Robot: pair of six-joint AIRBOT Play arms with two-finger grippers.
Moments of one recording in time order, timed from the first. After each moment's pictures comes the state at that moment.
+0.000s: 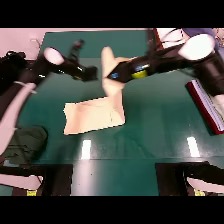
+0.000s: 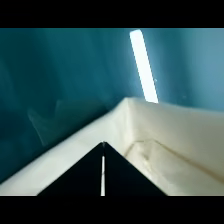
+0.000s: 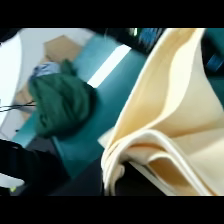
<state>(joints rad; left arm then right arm) -0.25 -1.50 1.56 1.04 -1.01 -1.54 0.54 -1.34 1.54 -0.71 1.07 1.32</state>
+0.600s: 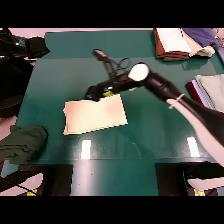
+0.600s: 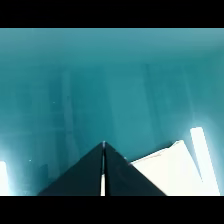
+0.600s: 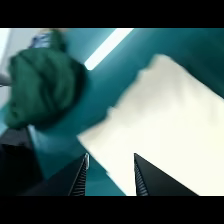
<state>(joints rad) -0.05 -1.19 1.59 1.22 -1.10 -1.54 0.61 -1.54 1.47 -0.72 0.94 1.23</state>
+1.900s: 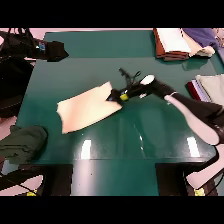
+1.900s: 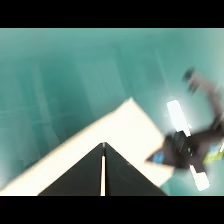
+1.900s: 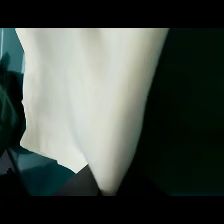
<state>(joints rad) -0.19 -1.24 1.59 1.15 -1.07 -1.51 0.37 -1.72 1.35 -0.51 0.96 1.19</state>
